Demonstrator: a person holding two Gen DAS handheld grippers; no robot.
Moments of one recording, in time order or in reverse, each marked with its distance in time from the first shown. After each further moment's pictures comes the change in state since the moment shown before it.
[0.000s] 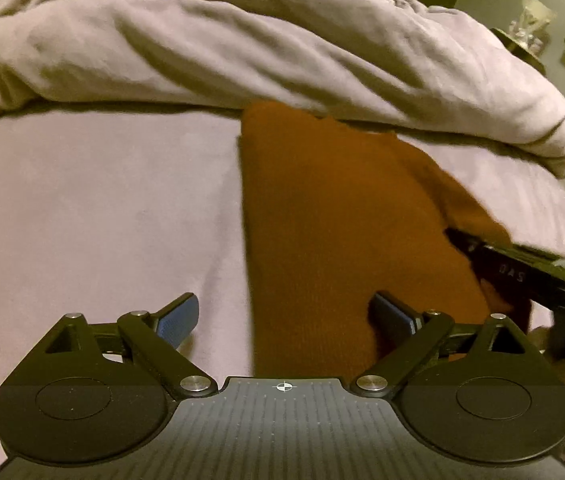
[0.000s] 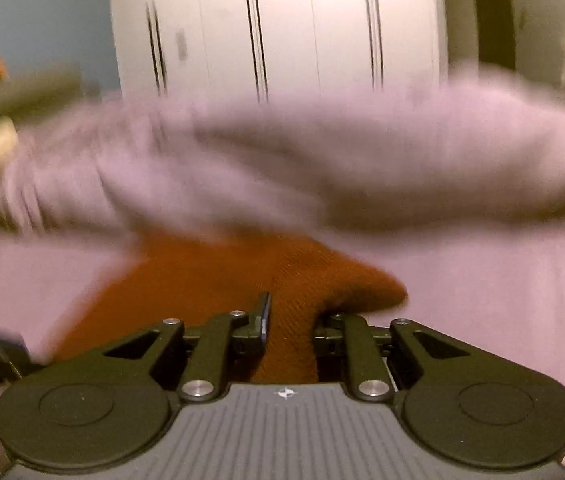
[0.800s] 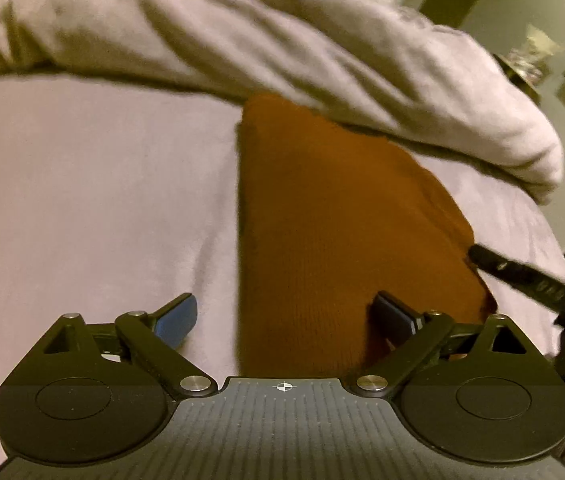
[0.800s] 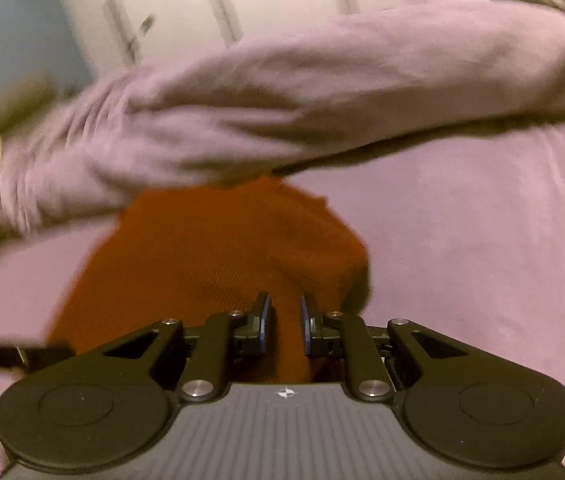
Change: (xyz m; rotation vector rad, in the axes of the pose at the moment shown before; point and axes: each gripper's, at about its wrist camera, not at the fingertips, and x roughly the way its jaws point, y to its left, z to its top) left arm -0.022 0.013 -0.016 -0.071 -0.014 -0.071; right arm -0.039 -0.029 -0.002 0.184 -0.054 0.074
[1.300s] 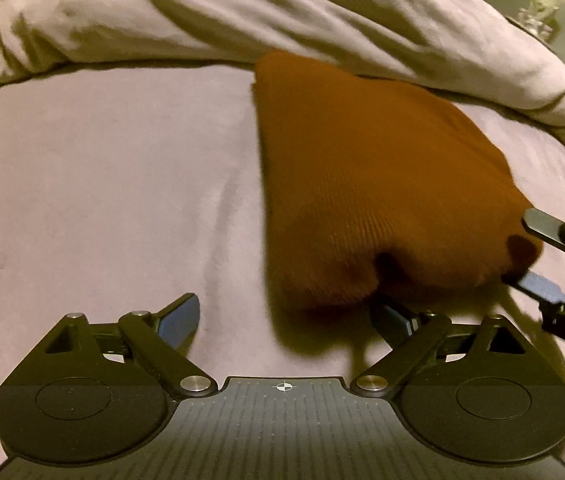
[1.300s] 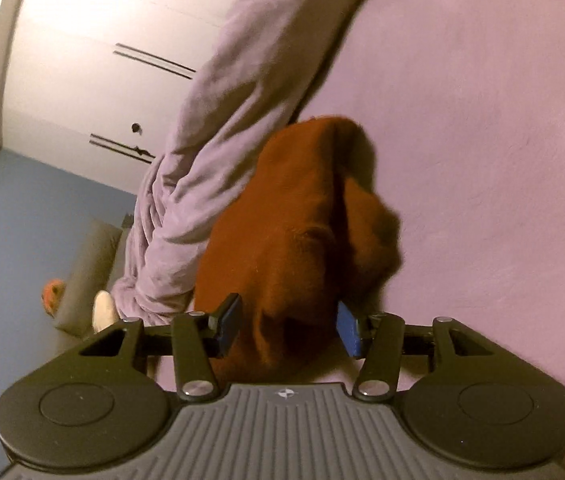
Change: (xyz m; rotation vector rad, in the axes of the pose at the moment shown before) left arm 0.020 -0.014 -0.040 0.065 0.028 0.144; right arm -0.016 -0.043 -0.079 0.679 0.088 0.365
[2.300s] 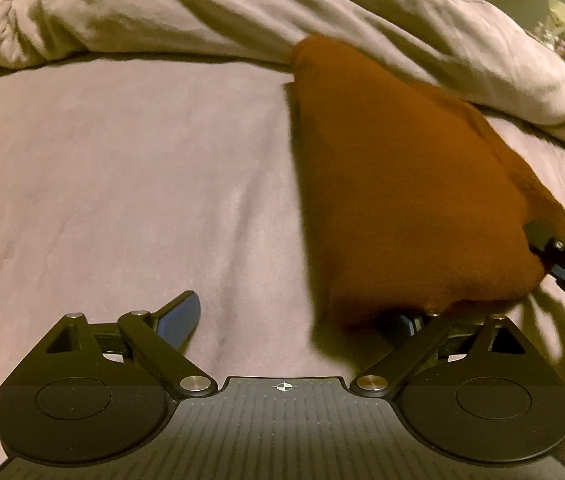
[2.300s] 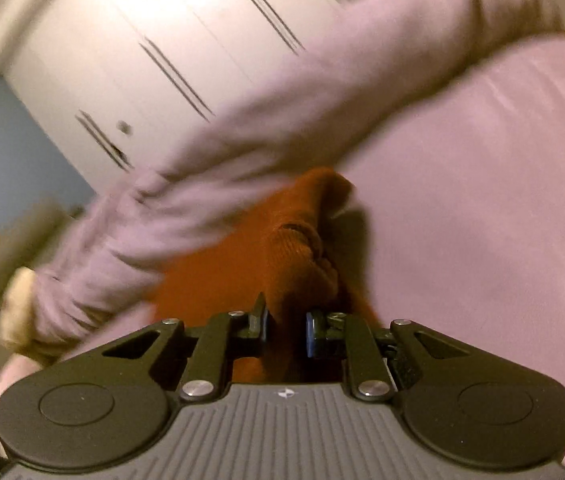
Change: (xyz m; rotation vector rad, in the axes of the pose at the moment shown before) left arm 0.009 0.018 -0.005 -0.025 -0.014 0.015; right arm 0.012 0.024 0.004 -0.388 -0.205 -0.258
